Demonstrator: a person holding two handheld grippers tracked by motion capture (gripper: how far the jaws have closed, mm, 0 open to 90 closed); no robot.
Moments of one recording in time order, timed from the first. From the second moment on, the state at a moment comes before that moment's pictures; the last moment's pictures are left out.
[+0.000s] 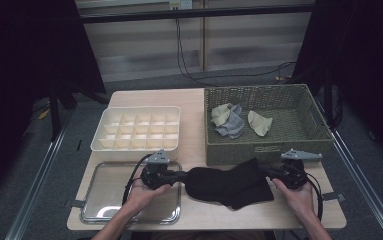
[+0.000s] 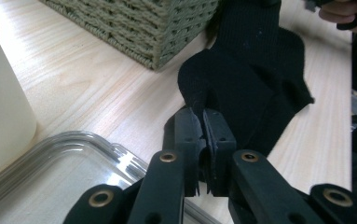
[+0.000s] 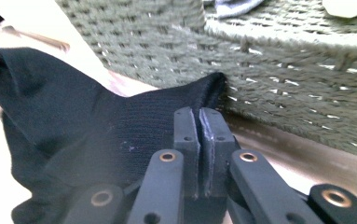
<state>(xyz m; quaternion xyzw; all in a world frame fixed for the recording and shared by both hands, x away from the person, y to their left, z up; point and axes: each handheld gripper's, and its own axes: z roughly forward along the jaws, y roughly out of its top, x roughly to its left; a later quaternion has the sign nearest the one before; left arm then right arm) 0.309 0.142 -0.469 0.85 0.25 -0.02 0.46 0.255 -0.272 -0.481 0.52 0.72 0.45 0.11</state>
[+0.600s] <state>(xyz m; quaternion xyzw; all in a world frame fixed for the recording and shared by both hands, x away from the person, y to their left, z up) 0.288 0.141 -0.459 0.87 0.22 -0.04 0.45 0.211 -0.278 -0.468 0.52 0.71 0.46 0.09</state>
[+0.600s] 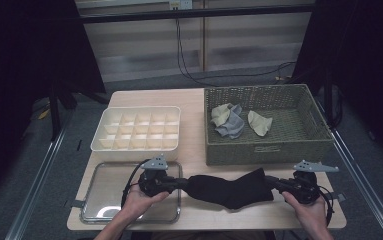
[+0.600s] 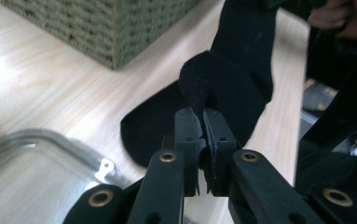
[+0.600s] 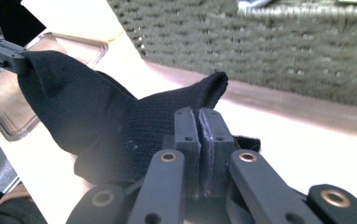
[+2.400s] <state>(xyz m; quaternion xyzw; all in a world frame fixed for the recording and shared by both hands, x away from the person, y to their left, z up) 0.301 0.124 -0.471 0.88 0.21 -0.04 0.43 0.248 -0.273 -0.496 0.52 0.75 0.38 0.10</state>
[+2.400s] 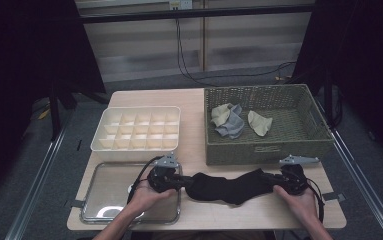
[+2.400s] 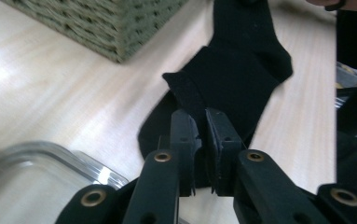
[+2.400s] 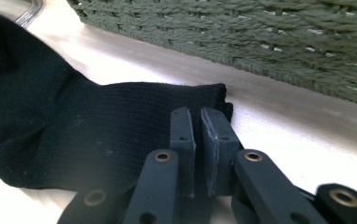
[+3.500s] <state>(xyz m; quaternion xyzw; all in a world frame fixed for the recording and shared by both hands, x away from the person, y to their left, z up) 0.302 0.108 -0.494 0.90 0.20 -0.04 0.39 0.247 -0.274 -0.499 0.53 0.76 0.38 0.10</state>
